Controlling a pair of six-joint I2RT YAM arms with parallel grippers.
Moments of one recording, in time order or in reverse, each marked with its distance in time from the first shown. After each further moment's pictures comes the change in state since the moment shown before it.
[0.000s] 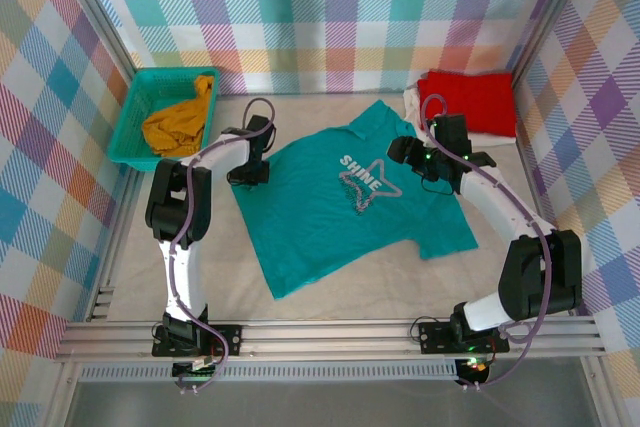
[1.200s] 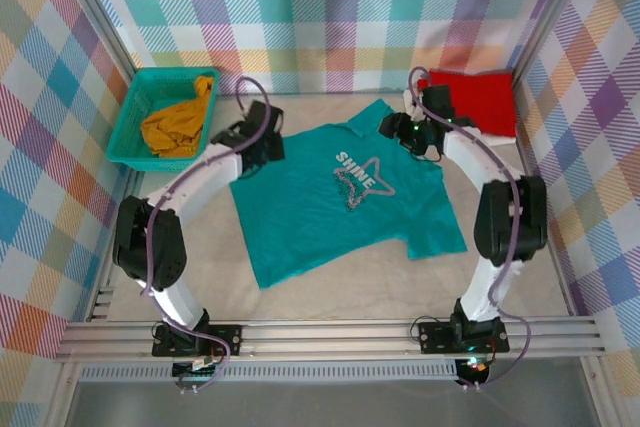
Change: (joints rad) left arm -0.193 -0.361 -0.164 0.257 0.040 -0.245; right arm -0.013 0.413 0.399 -0.073 -0.085 -0.013
